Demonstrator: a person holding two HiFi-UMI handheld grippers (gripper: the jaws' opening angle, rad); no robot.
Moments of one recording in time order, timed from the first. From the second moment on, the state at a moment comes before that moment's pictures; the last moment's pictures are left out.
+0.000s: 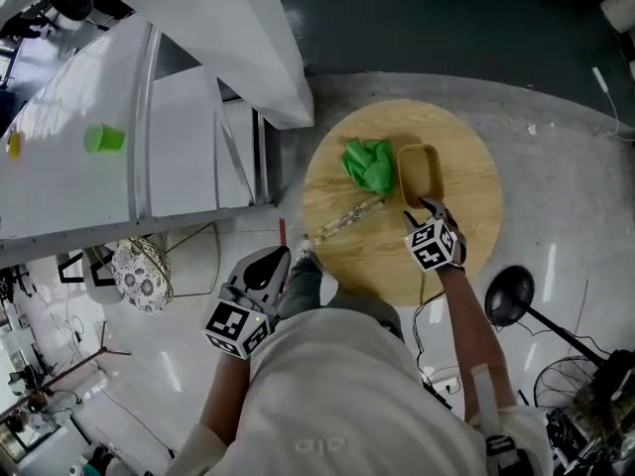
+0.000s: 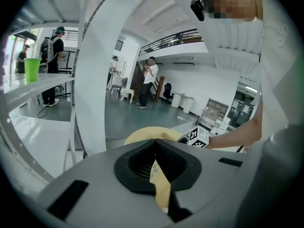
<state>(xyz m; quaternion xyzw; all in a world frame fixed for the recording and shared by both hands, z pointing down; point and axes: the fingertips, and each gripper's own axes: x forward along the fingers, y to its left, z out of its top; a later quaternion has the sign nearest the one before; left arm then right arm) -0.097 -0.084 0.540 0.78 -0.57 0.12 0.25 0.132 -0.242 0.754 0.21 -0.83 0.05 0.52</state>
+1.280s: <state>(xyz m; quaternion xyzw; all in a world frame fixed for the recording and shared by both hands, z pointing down) -0.136 -0.051 0.531 0.74 -0.62 0.04 0.27 0.102 -0.244 0.729 0.16 -0.79 -0.02 0.60</state>
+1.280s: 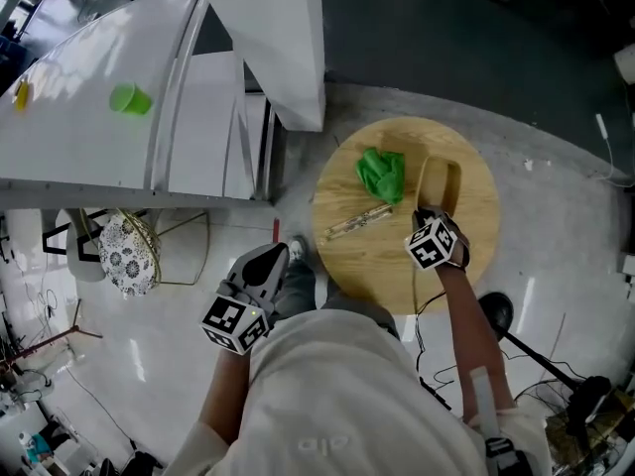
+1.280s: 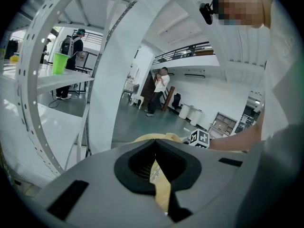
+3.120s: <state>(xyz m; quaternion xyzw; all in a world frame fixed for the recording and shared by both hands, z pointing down) -0.047 -0.159 0.420 0.92 -0.37 0.02 0.12 0.152 -0.140 0.427 0.47 -0.87 0.07 0.13</state>
